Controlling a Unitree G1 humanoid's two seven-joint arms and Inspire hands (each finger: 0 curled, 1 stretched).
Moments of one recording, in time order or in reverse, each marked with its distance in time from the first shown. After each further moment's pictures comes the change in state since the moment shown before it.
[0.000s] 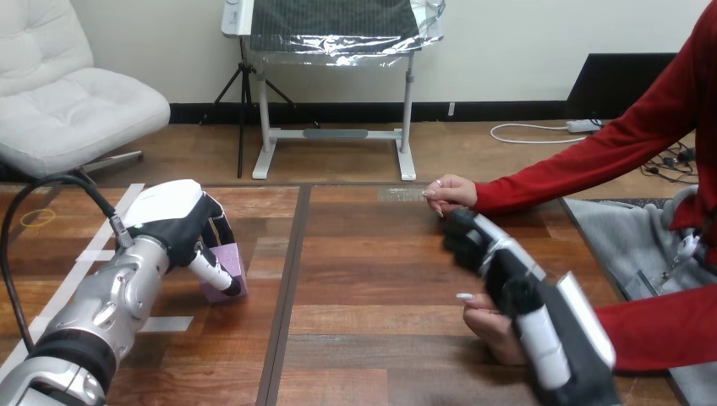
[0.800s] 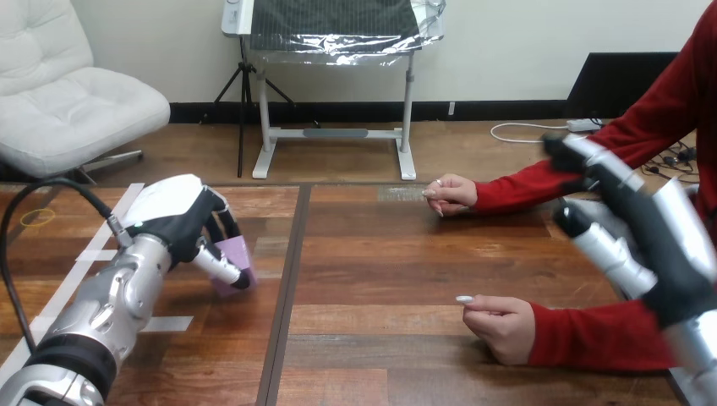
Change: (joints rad) left arm 0.031 0.001 0.039 -0.071 -0.044 -0.006 -0.009; right arm -0.282 -0.263 -0.210 0.163 -0.235 -0.033 -0.173
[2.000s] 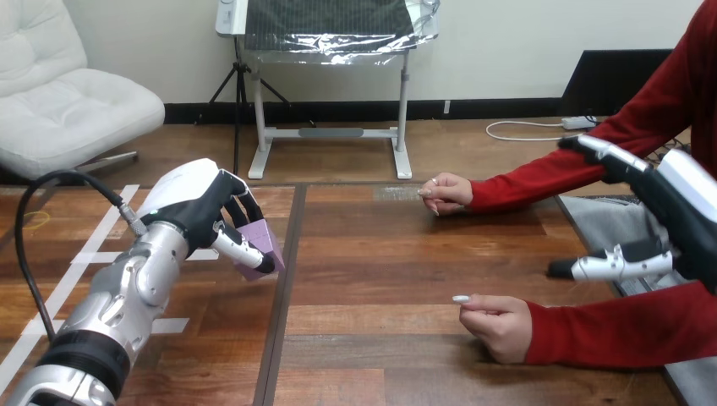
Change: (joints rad) left arm 0.012 -0.030 0.051 -0.093 -0.049 0.020 -0.045; right arm -0.185 -0.293 0.055 0.246 -0.161 0.013 0.115
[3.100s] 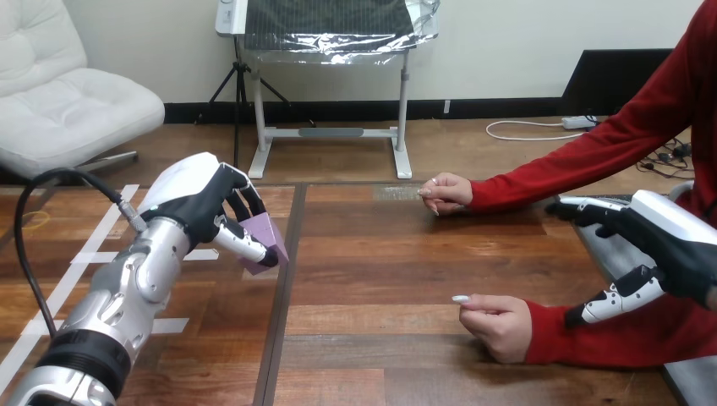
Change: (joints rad) left arm 0.007 -0.002 0.023 -0.036 -0.007 0.000 -0.002; right arm -0.139 -0.059 0.135 0.252 -0.103 0.010 0.076
